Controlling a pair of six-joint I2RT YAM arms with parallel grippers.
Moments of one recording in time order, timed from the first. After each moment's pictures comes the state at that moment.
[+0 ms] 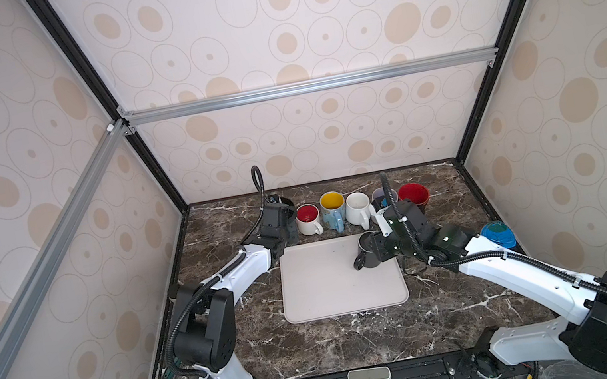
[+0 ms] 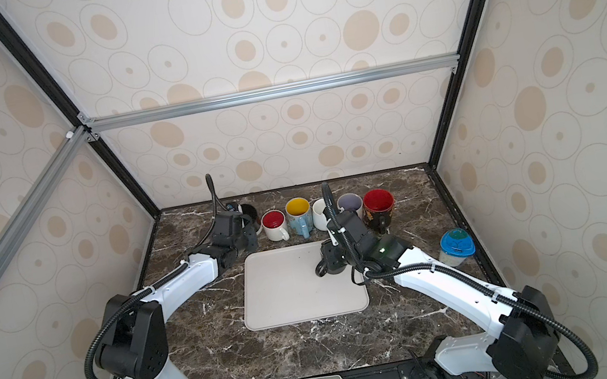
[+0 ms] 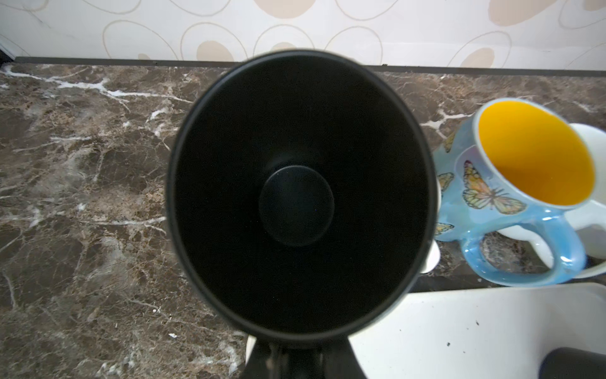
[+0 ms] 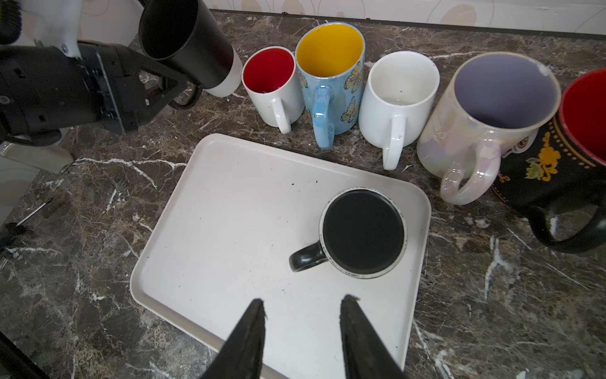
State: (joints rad) left arm -0.39 1.71 1.16 -0.16 -0.24 -0.28; right arm 0.68 1.26 1.06 -0.53 0.11 0.35
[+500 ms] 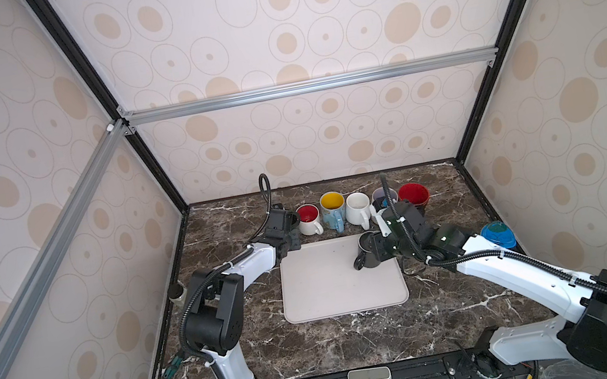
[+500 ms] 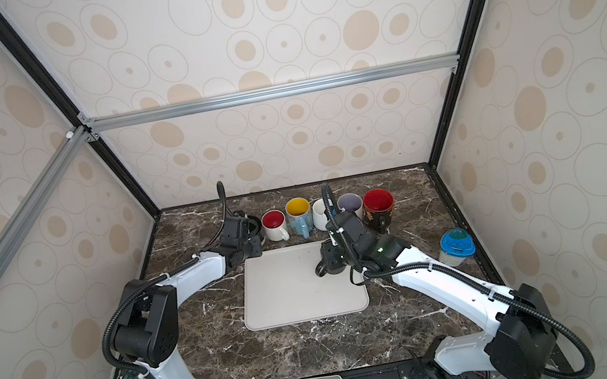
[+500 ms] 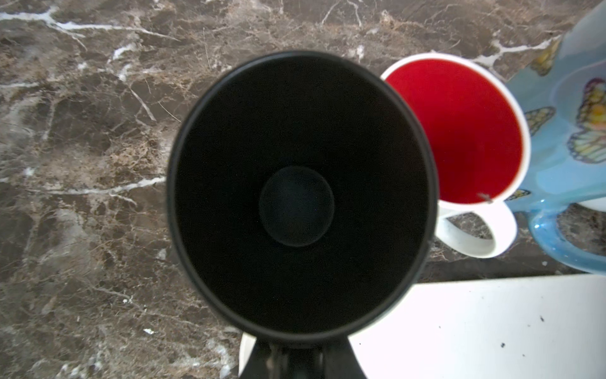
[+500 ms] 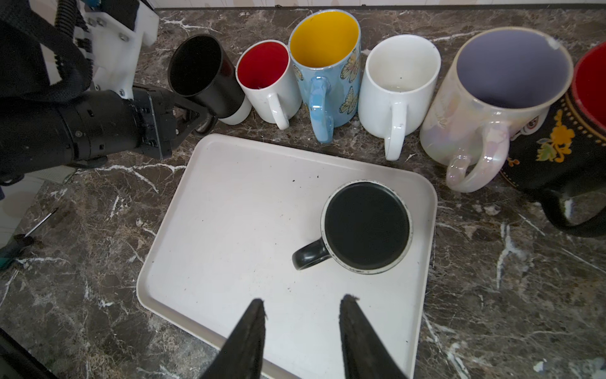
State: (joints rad) left arm -0.38 1.81 1.16 -0.17 -0.22 -0.28; right arm 0.68 1.28 1.06 -0.54 0.11 0.43
